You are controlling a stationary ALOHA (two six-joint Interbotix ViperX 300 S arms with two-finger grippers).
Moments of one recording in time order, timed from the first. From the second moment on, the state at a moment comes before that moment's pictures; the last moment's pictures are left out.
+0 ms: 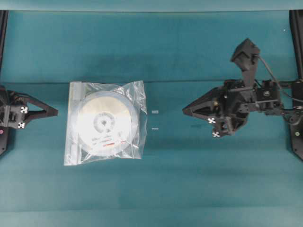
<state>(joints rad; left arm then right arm) 0.09 -0.95 1.23 0.01 0.24 -1.03 -0.05 -0.37 0.88 0.08 -0.03 0.71</state>
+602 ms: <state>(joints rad) 0.13 -0.74 1.31 0.01 0.10 -1.06 -0.08 -0.30 0.87 0.08 -0.02 0.80</state>
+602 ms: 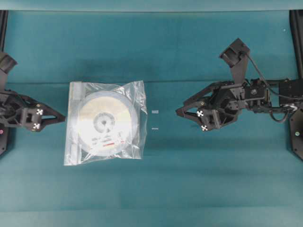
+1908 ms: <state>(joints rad) 0.18 -0.23 1.34 0.01 -0.40 -1.16 -0.08 -0.28 0.87 0.08 -0.04 0.82</state>
